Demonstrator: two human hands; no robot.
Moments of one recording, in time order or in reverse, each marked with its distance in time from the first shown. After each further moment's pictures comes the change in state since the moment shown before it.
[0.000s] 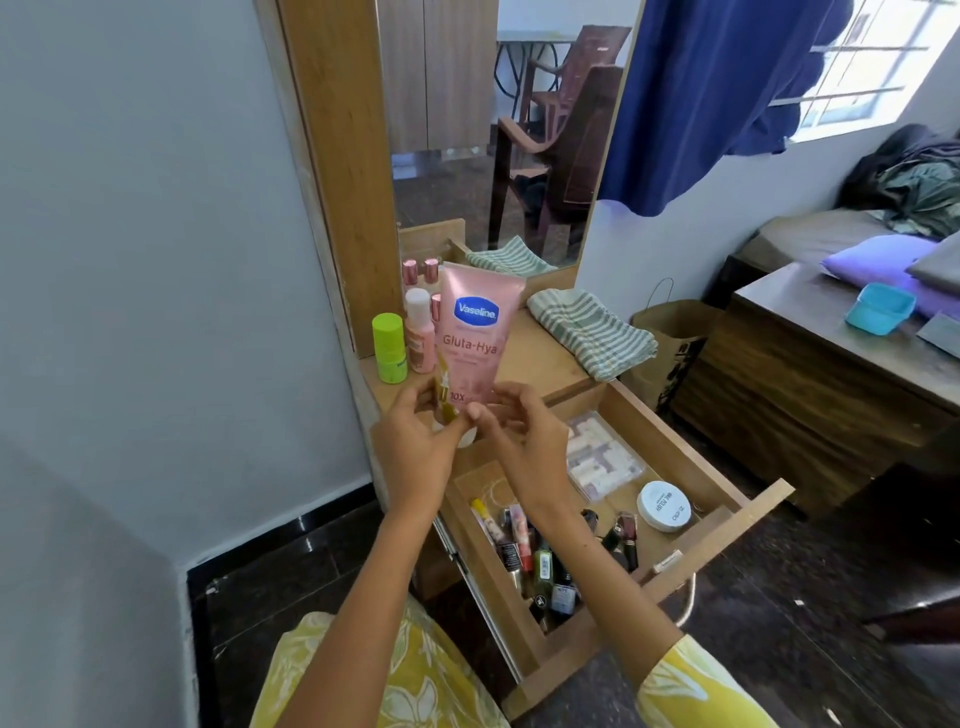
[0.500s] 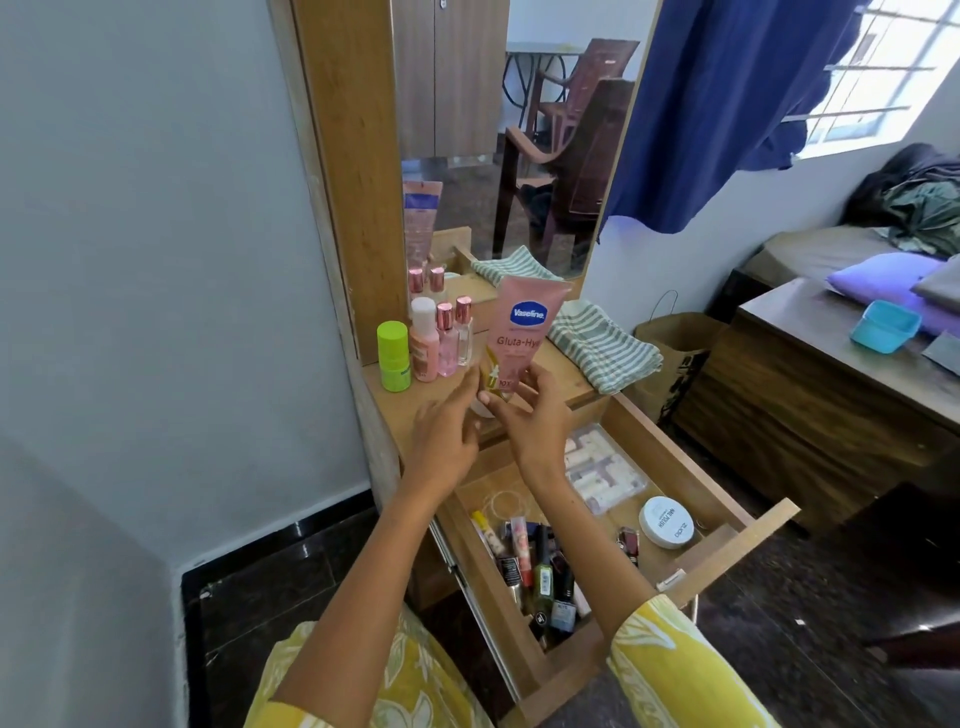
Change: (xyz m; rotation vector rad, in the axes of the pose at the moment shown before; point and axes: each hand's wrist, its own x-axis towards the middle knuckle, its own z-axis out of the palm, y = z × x) left_hand 0.024 -0.026 0.024 0.373 -0.428 0.160; right_hand 0.045 0.028 0.015 0.036 0.110 0.146
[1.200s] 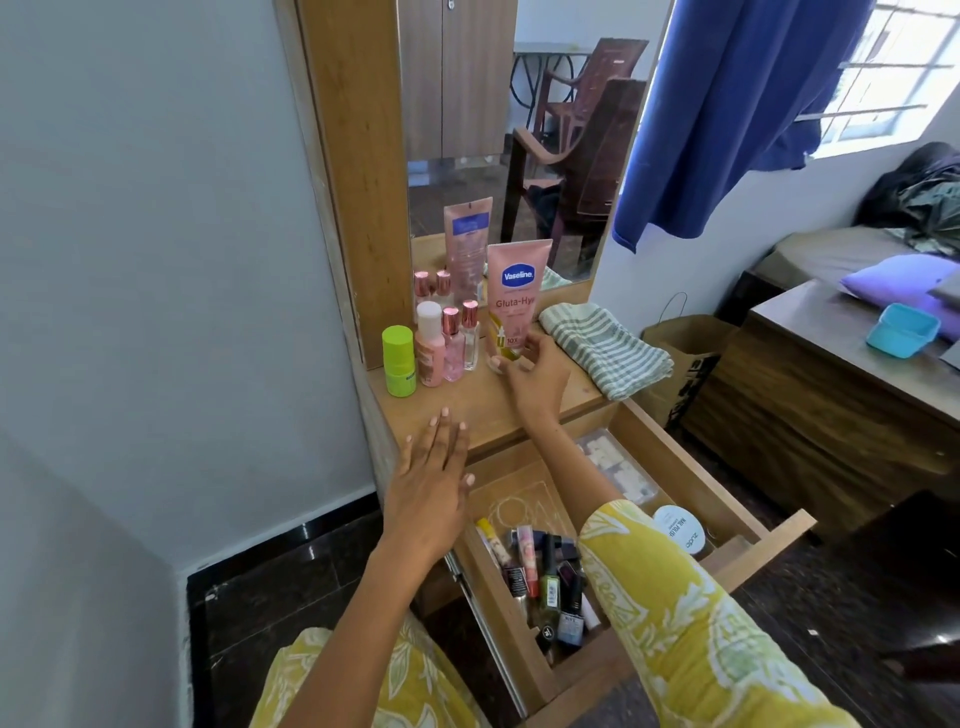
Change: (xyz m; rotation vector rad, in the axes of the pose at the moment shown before) left_hand -0.042 -0.017 -0.008 0.593 -0.260 0.004; right_hand 0.073 0.021 0.025 -0.101 0.087 -0.022
